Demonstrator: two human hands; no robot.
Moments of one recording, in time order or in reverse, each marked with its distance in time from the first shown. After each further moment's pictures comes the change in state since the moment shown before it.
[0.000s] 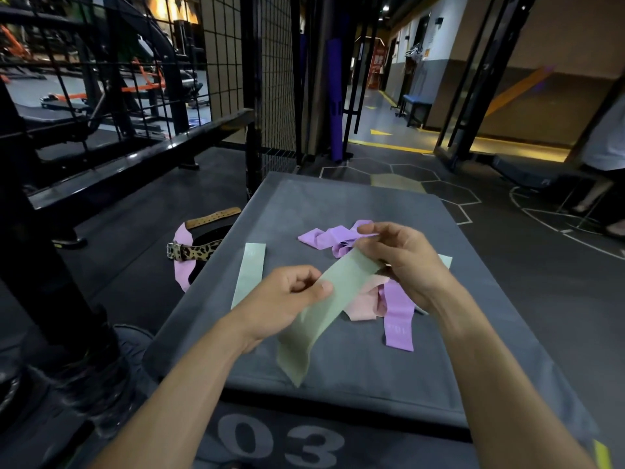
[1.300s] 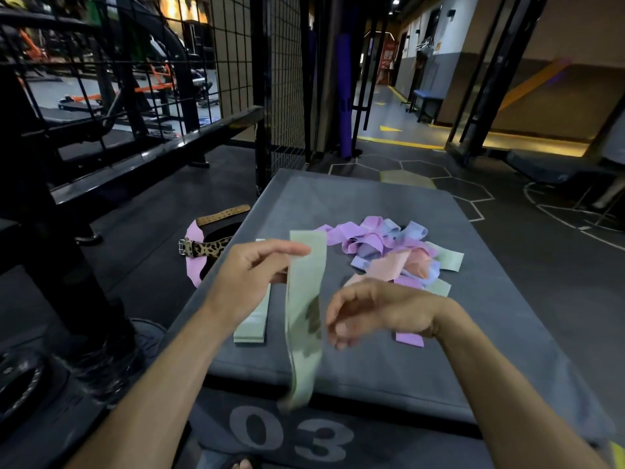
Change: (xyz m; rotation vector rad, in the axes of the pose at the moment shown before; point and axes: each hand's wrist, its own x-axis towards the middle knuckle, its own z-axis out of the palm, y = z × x) left_hand -0.021 0.020 -0.028 -0.038 0.384 0.158; right_hand -0.027 0.019 0.023 -0.291 -0.827 0.145
